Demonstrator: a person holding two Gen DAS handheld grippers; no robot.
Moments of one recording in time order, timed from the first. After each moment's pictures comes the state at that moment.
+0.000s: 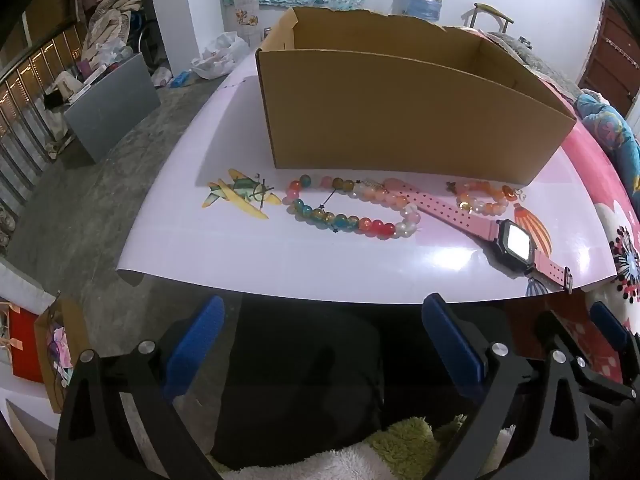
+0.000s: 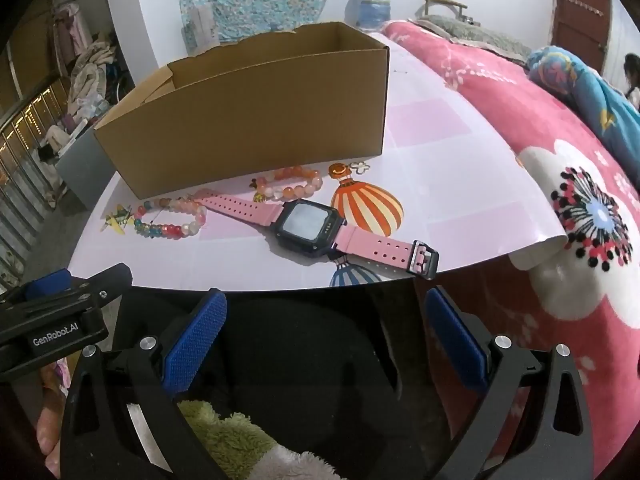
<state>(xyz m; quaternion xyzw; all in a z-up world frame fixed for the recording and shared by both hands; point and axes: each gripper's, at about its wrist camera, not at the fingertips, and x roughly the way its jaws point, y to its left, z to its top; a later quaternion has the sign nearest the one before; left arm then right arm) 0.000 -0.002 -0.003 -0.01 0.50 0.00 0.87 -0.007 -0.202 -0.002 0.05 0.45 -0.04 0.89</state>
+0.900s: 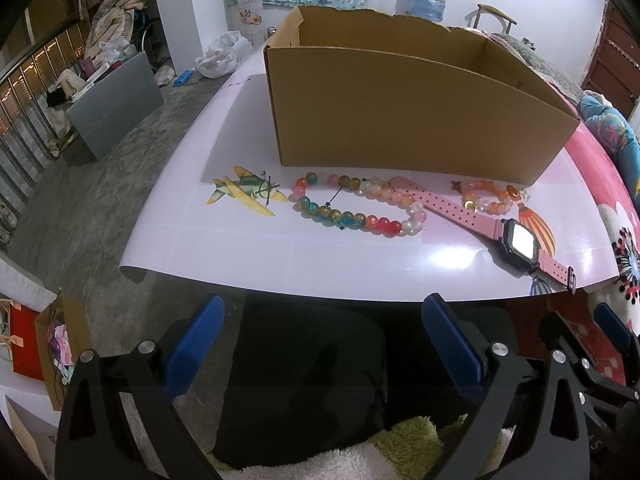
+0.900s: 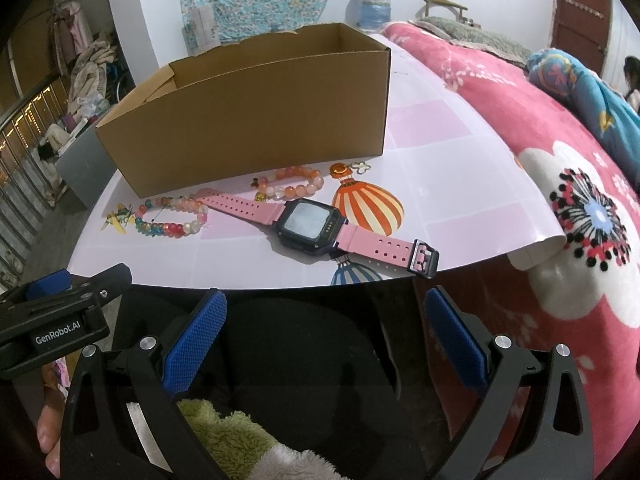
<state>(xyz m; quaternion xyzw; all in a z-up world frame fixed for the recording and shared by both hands) -0.002 0.004 -0.004 -0.01 0.50 0.01 0.87 -0.008 -0.198 0.004 0.05 0.45 -0.04 0.89</state>
